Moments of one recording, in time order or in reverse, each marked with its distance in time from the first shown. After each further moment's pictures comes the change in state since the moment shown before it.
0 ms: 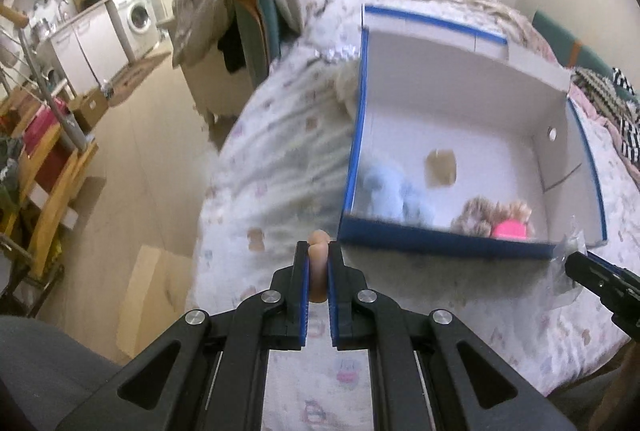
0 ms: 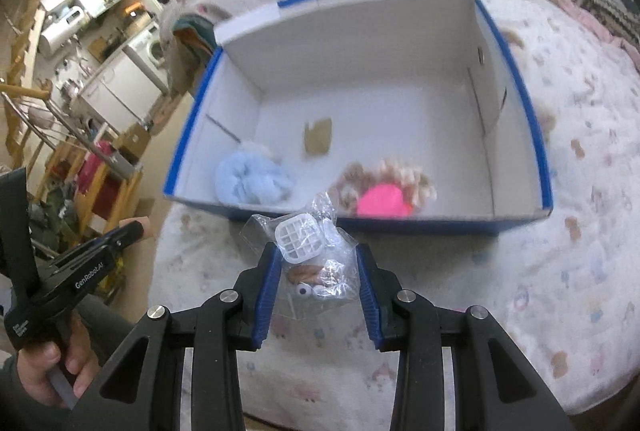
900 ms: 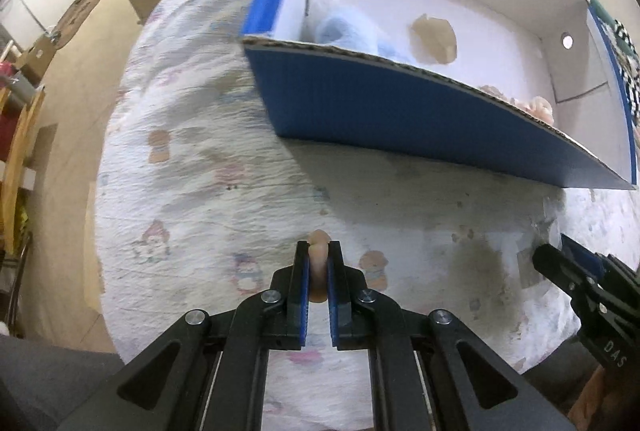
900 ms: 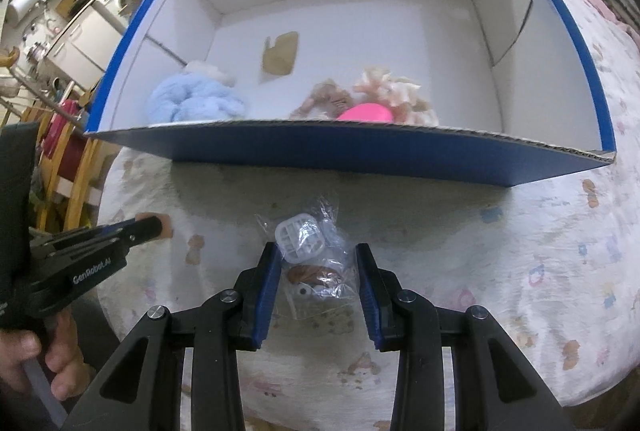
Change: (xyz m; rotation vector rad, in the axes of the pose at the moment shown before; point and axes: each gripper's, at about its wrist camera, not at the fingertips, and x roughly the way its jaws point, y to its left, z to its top) left arm 0.102 -0.009 -0.036 0.035 0.378 -0.119; right arm 0.066 -0.013 -0.024 -0.012 0.206 -0.111
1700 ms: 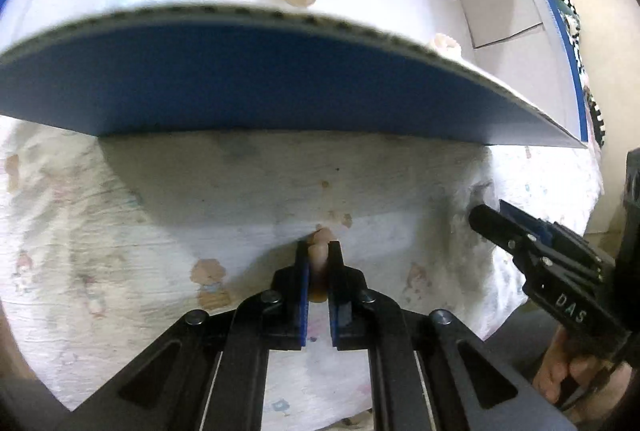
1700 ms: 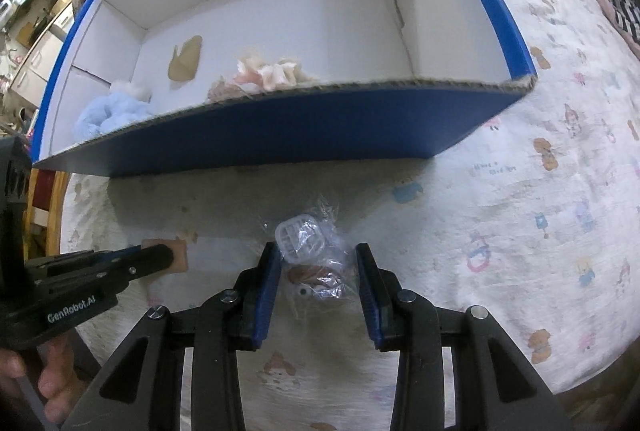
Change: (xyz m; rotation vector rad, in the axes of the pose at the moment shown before) left arm 0.040 -0.079 0.009 0.139 0.124 -0.273; right arm 0.031 -0.021 -0.012 0.126 0.020 -0.096
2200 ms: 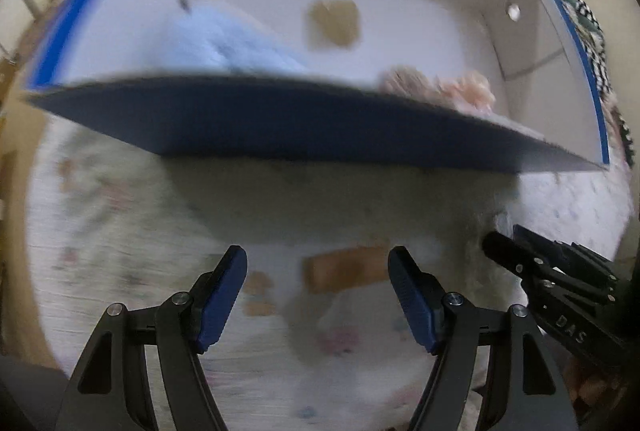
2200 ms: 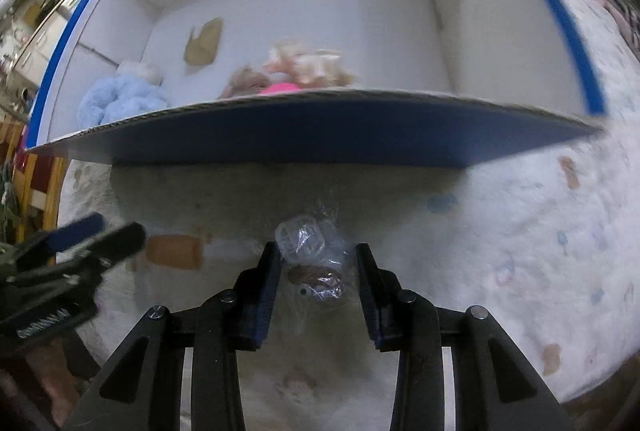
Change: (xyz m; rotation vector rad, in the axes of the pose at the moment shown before) left arm -0.006 -0.009 -0.005 -0.036 -0.087 0.124; right arm -0.003 -0.006 0.011 -0.057 0.023 -0.005
